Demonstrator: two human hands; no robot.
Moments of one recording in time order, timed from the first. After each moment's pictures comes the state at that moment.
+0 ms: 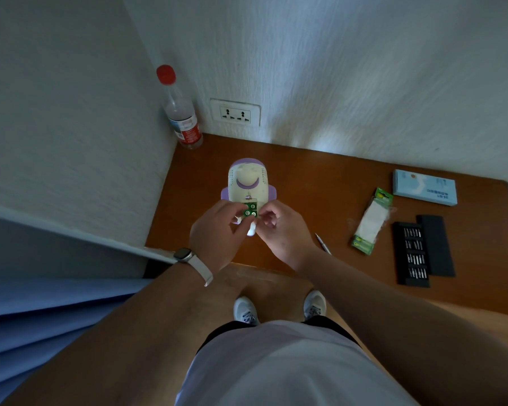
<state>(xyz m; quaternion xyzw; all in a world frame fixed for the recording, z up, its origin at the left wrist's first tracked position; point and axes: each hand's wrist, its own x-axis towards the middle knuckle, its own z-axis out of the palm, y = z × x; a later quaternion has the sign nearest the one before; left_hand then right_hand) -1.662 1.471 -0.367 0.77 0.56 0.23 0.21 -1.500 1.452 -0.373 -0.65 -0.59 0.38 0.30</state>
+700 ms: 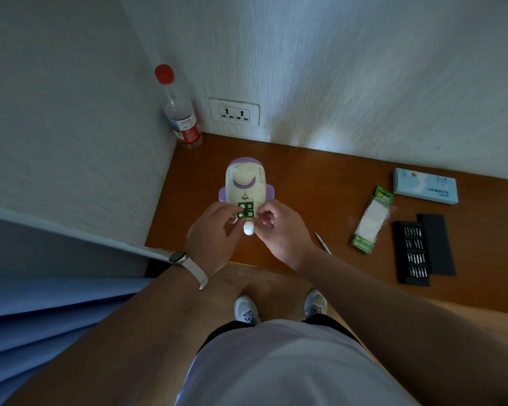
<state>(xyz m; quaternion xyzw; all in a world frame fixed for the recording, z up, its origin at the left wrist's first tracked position) -1.672 1.469 -0.377 0.76 0.56 0.22 0.25 -1.501 1.453 -0.374 -0.64 -0.61 0.37 0.29</state>
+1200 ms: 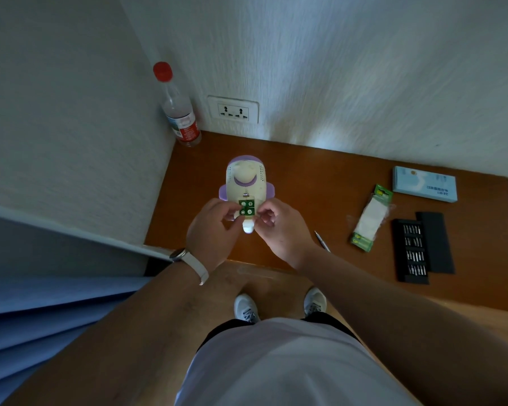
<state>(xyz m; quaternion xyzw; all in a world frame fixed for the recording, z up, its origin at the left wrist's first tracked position) -1.666 1.471 -0.375 0.72 0.60 0.23 0.28 -1.499 1.453 -0.376 -0.64 -0.62 0.35 0.29</state>
